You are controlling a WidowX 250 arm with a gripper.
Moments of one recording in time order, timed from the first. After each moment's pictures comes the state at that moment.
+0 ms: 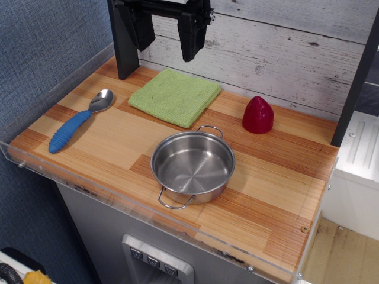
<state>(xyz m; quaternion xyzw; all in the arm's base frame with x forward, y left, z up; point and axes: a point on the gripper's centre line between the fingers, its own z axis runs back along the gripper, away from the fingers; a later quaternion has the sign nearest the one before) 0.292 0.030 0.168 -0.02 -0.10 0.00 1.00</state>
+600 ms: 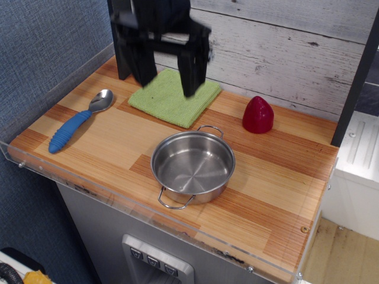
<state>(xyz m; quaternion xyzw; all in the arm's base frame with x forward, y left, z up) 0.266 0.014 0.138 -0.05 -0.08 -0.01 1.00</state>
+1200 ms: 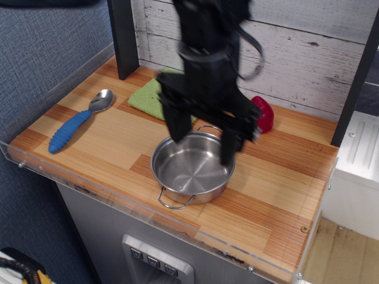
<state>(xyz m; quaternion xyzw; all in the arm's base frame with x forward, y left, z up) 0.248 -0.043 0.099 0.00 -0.06 -0.06 1.00</state>
